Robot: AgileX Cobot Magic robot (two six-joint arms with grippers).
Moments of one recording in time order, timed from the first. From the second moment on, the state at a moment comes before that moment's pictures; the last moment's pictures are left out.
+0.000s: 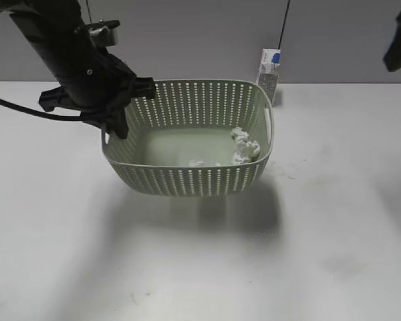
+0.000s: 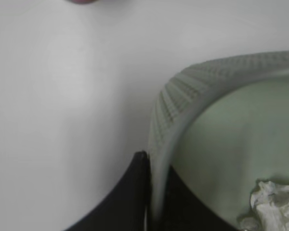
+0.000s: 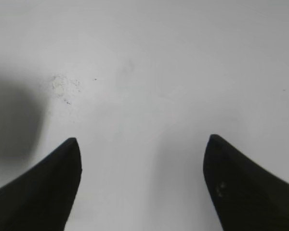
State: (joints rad) left arm -0.50 1.86 -1.42 -0.22 0.92 -0.23; right arm 0.09 1.59 -1.43 0.13 1.00 -0.14
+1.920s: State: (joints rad) left arm -0.10 1.58 -1.42 -0.24 1.09 0.12; right arm 0.08 0.00 -0.42 0.07 0.95 -0.06
